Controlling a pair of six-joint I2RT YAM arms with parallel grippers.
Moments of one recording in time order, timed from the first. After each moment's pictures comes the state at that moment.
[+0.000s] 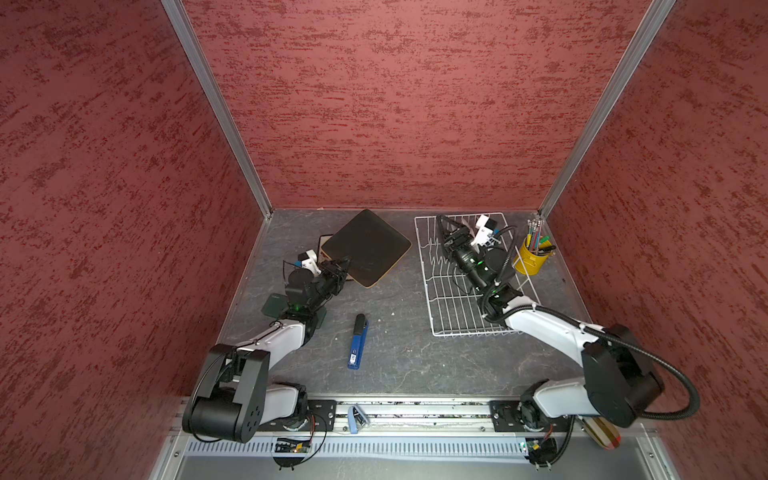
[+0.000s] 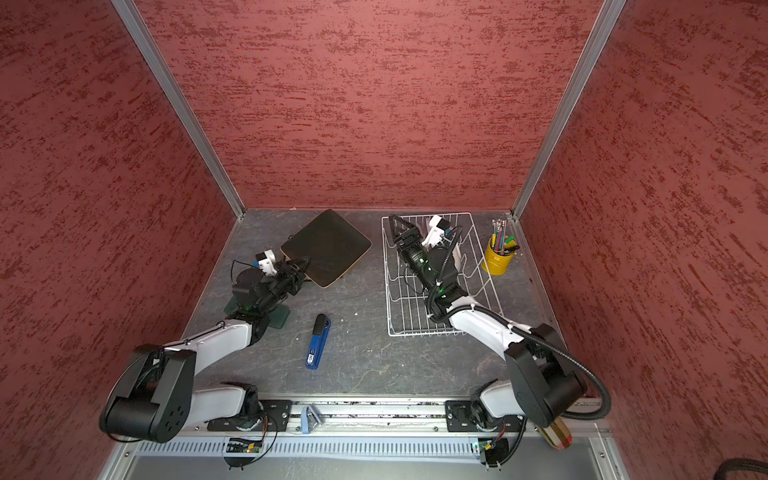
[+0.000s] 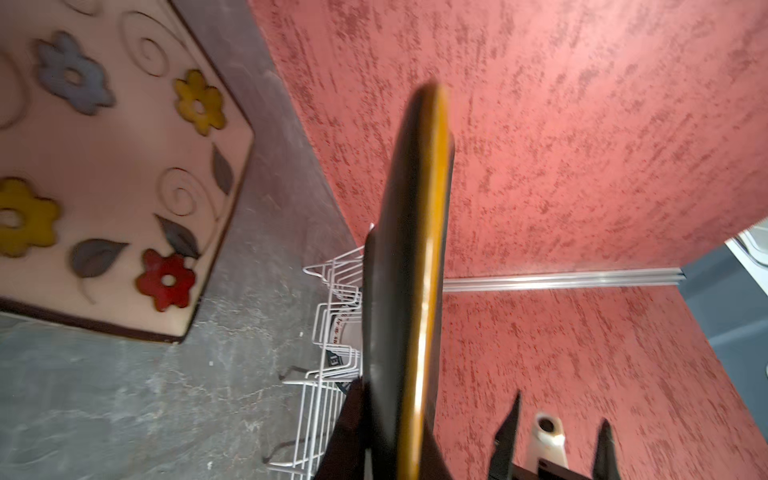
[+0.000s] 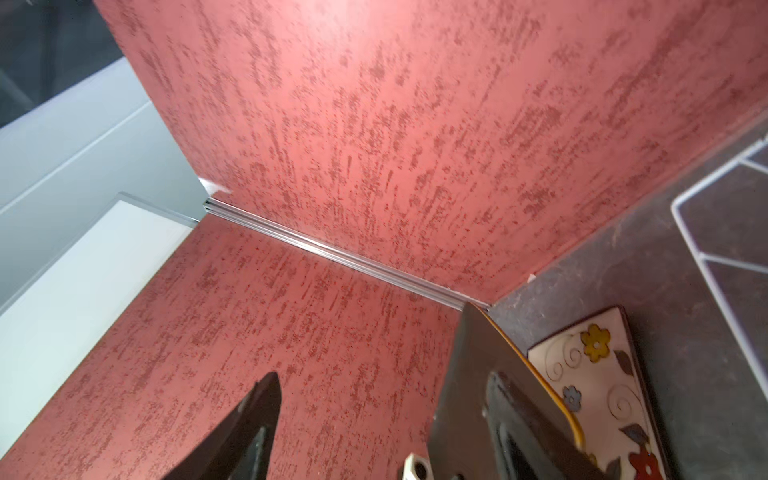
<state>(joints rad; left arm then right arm) -0.13 1.29 0.41 0.74 0.36 -1.39 0.52 1.37 0.78 0.85 0.01 1.29</state>
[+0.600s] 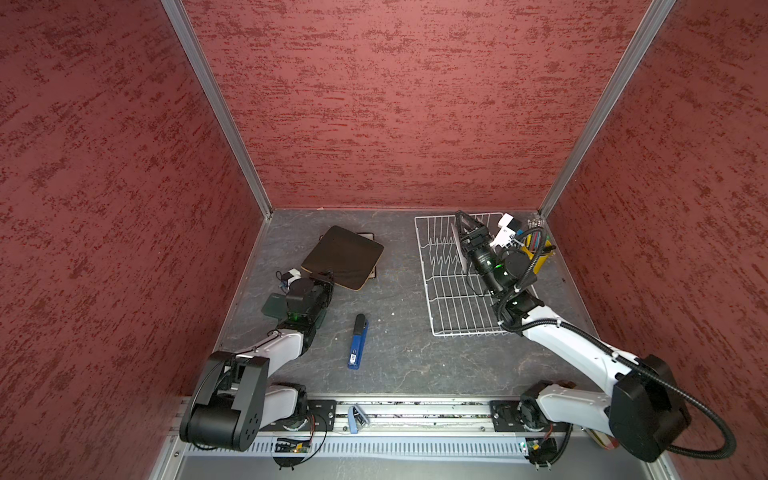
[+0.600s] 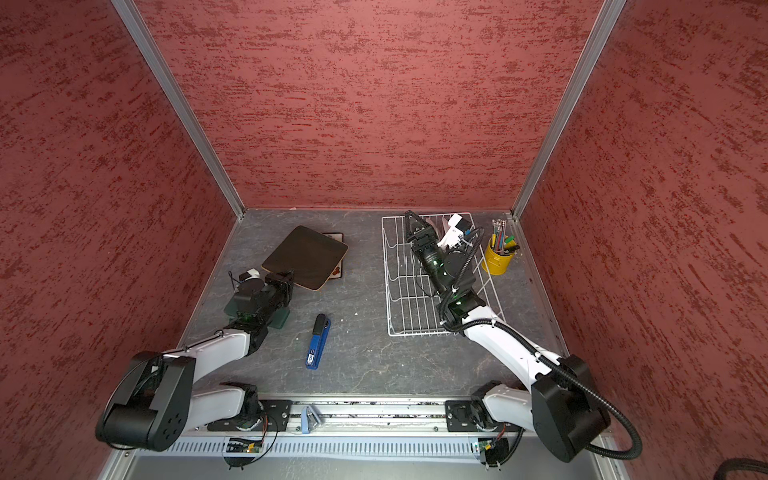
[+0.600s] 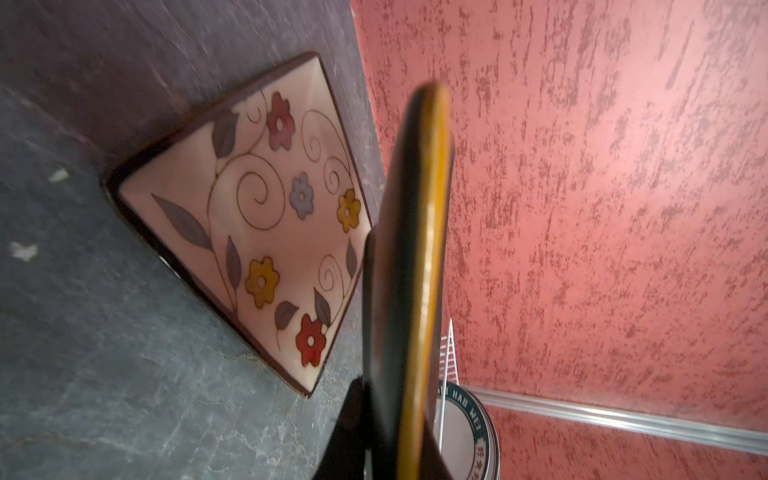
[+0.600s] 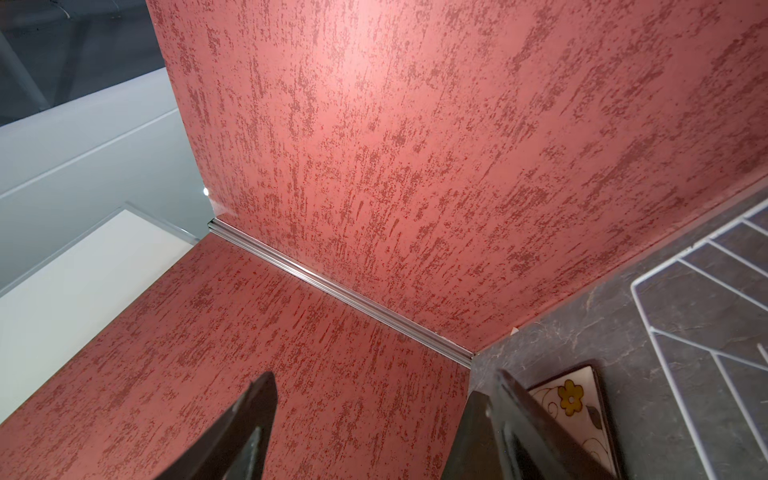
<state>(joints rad) -0.13 1.26 0.32 0.66 0.03 -1.41 0.50 1.22 0.75 0.73 0.08 1.18</state>
